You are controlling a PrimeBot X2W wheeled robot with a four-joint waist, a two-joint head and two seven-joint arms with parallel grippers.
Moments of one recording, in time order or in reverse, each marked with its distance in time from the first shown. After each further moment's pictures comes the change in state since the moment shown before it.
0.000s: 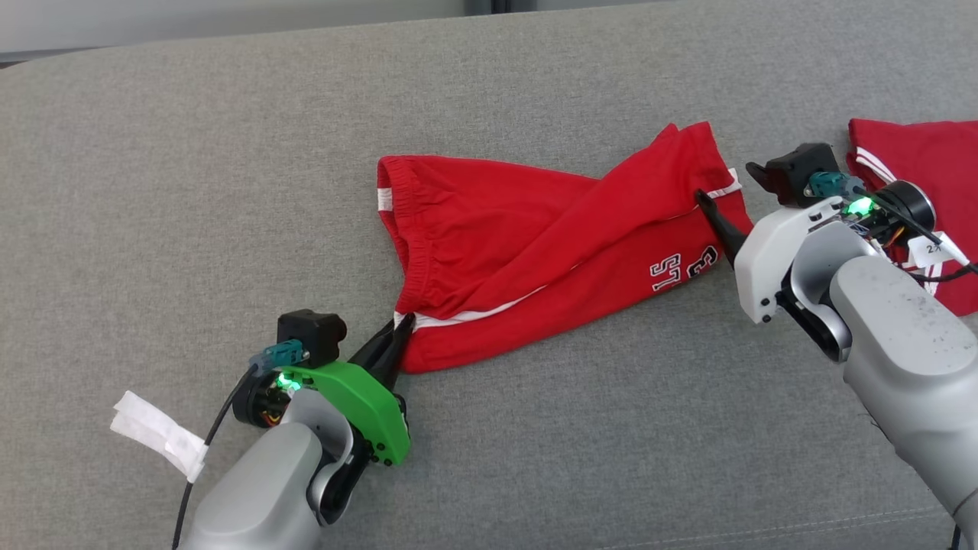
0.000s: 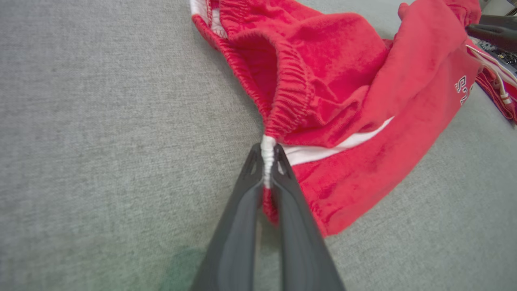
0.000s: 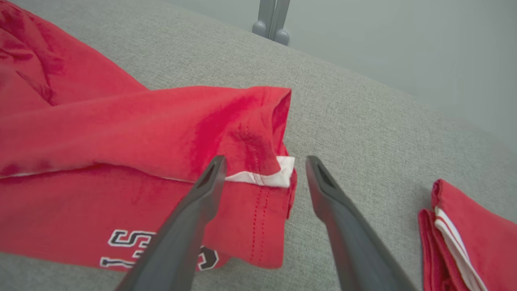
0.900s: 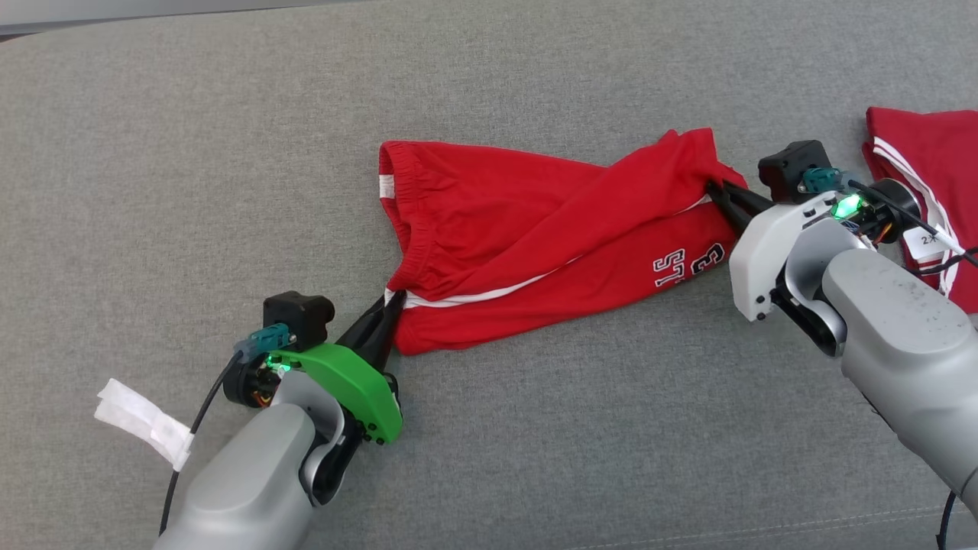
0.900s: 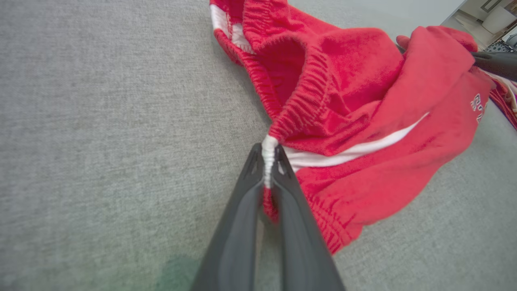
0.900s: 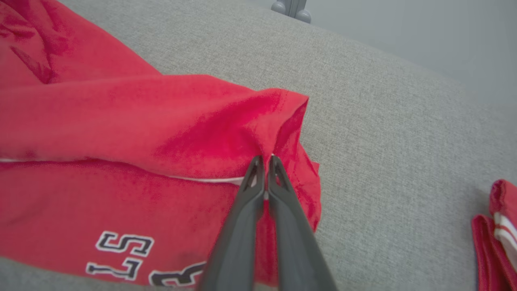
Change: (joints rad) left arm -0.065 0.018 -0.063 0.040 -0.066 0.000 -0.071; right arm -0.107 -0.029 0.251 0.112 0.222 0.000 -0.086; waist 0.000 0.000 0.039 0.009
